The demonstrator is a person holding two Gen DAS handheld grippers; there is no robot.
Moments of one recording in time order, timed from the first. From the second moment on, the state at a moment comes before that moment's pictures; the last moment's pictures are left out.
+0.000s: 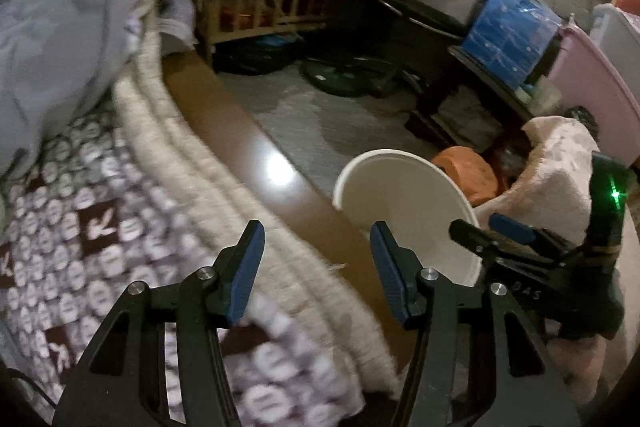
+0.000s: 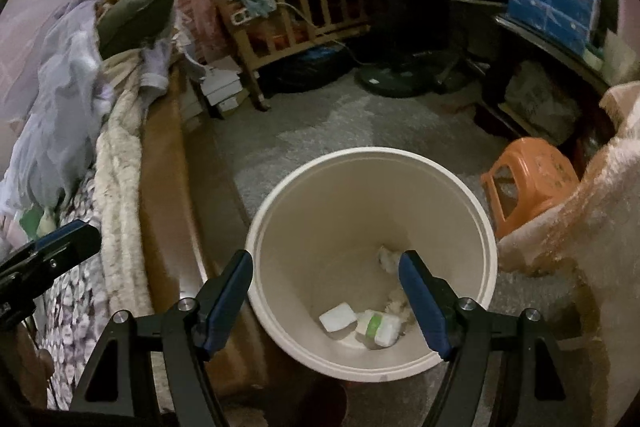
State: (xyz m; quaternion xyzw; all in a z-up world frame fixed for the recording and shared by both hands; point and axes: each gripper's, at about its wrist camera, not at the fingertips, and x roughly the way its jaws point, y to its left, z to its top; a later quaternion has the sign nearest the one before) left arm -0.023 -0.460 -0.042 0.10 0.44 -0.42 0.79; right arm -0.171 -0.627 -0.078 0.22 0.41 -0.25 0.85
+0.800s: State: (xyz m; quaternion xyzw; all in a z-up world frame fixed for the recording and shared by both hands) left arm 0.008 -0.297 -0.016 0.07 0.40 -0.26 0.87; right arm -0.101 -0.470 -0.034 0.12 0.39 -0.15 0.90
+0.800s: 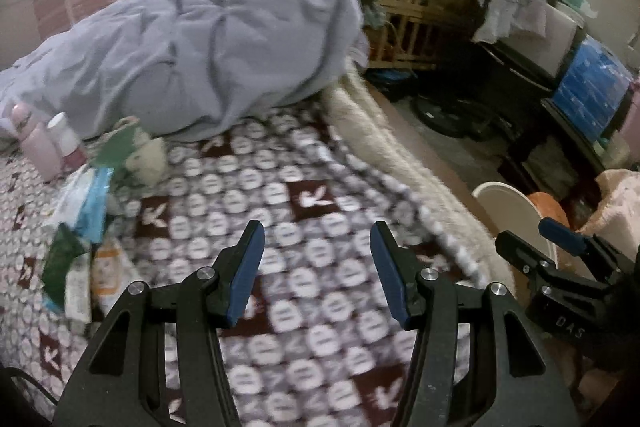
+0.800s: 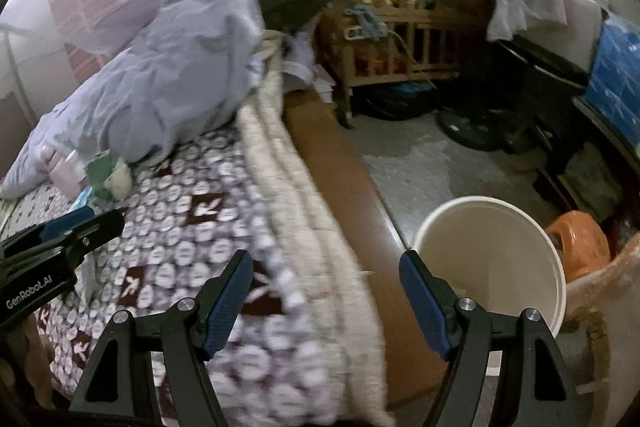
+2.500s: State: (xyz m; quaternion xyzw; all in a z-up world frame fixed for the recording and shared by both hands) left arm 0.115 -0.044 -0.076 0.02 0.48 -0.18 0.86; right arm 0.083 -0.191 -0.133 -0.05 0.52 0.20 0.83
